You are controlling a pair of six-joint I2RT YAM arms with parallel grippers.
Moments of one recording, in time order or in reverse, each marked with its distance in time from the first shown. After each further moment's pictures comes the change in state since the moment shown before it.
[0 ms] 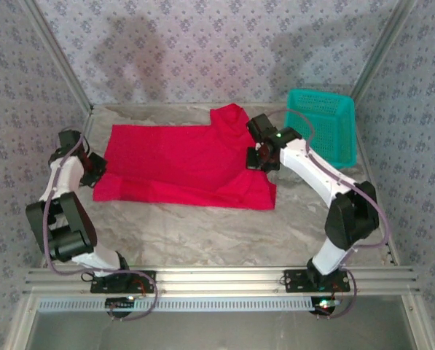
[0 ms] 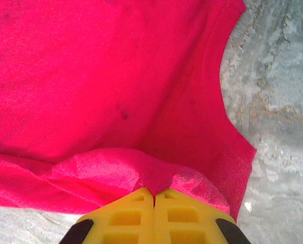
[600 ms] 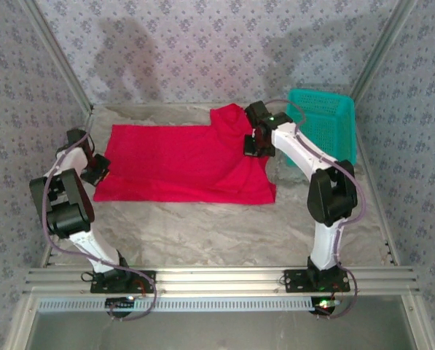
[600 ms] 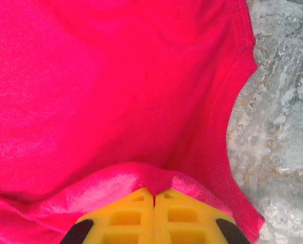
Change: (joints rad) left arm -0.006 0.217 0.080 0.026 -0.035 0.017; right arm -0.082 0.251 0.227 -0.005 -0.033 -0.066
